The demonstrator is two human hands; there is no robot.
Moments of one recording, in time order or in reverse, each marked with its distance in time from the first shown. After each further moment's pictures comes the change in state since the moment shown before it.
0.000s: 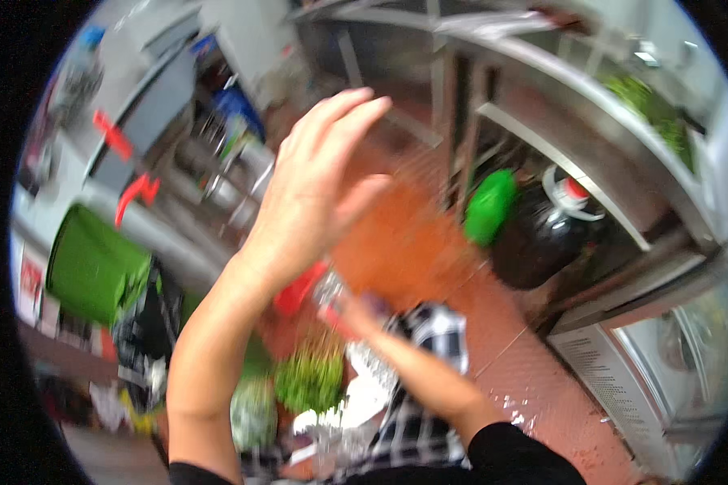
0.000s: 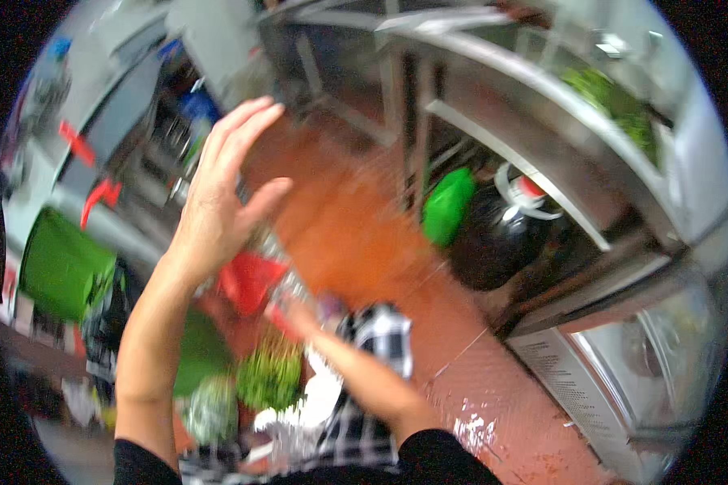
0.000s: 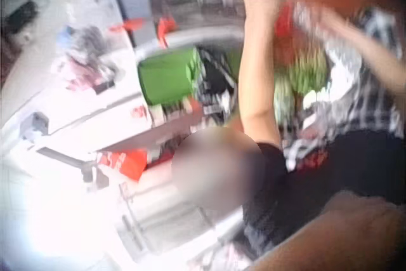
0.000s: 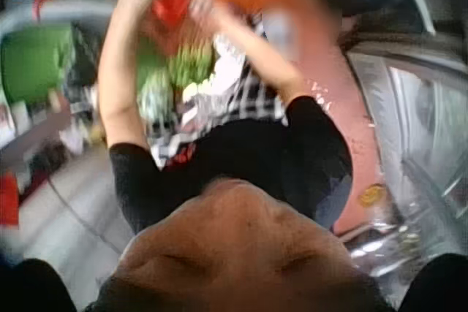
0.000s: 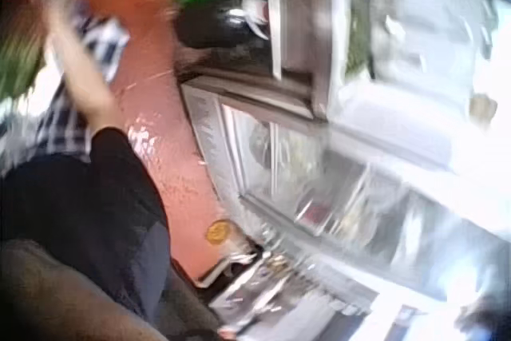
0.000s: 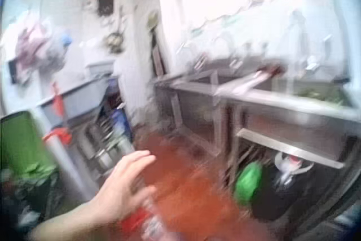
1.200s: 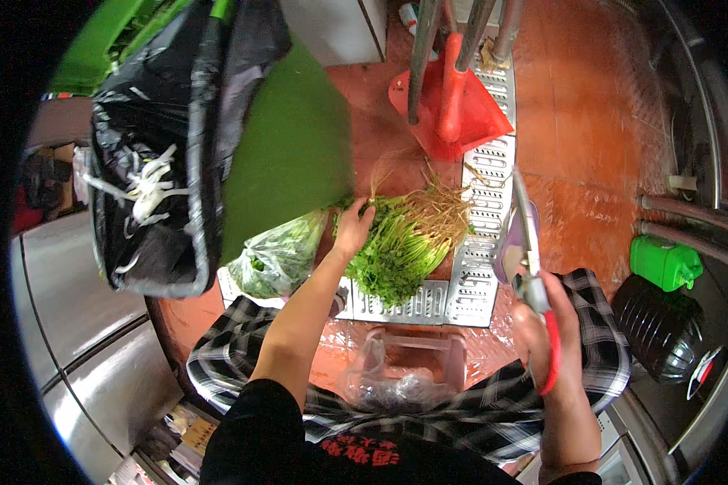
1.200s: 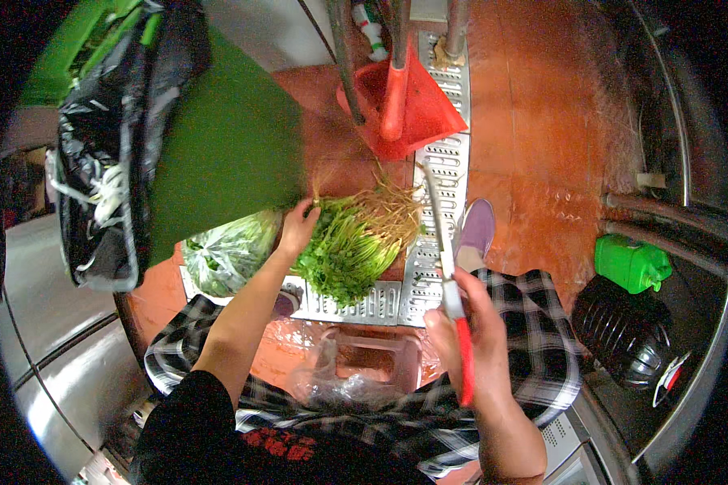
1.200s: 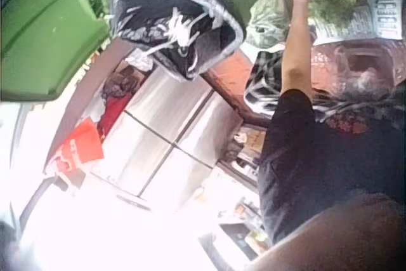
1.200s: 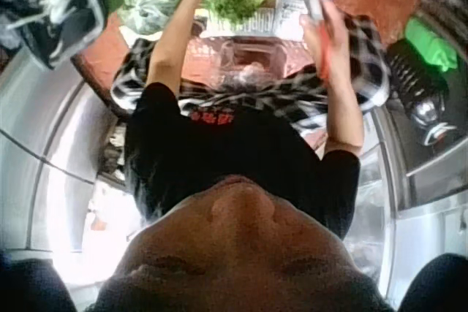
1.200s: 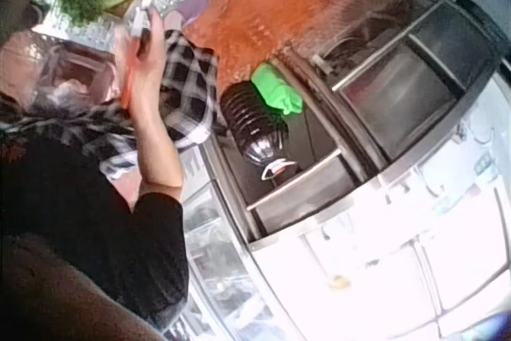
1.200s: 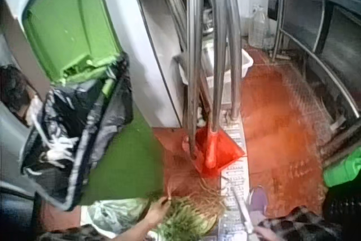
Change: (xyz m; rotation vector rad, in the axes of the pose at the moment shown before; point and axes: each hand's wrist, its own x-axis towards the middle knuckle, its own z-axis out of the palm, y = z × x) left_hand -0.663 -0.208 0.183 -0.364 -0.075 -1.826; right_hand 0.052 -0.099 0.067 0.228 -0.288 0.418
